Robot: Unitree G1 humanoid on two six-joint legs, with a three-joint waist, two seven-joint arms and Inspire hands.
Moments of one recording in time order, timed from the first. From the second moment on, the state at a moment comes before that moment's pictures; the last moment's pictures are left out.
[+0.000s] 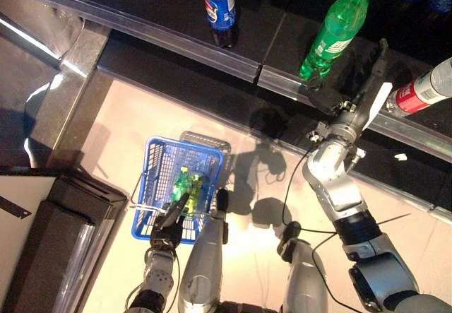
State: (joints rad) left arm -0.13 0.13 -0.03 0.82 -1.24 -0.21 -0.10; right arm -0.63 -0.33 0.23 0.15 0.26 -0.01 -0.94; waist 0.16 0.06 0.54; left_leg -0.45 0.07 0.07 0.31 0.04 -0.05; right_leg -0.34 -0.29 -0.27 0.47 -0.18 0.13
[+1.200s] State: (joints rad) left arm -0.17 0.17 -0.07 0.77 -1.24 -0.18 -0.10; right arm -1.00 -0.48 0.19 0.42 0.36 0.03 -0.85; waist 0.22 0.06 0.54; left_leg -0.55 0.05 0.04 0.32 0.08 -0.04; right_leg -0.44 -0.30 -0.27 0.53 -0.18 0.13
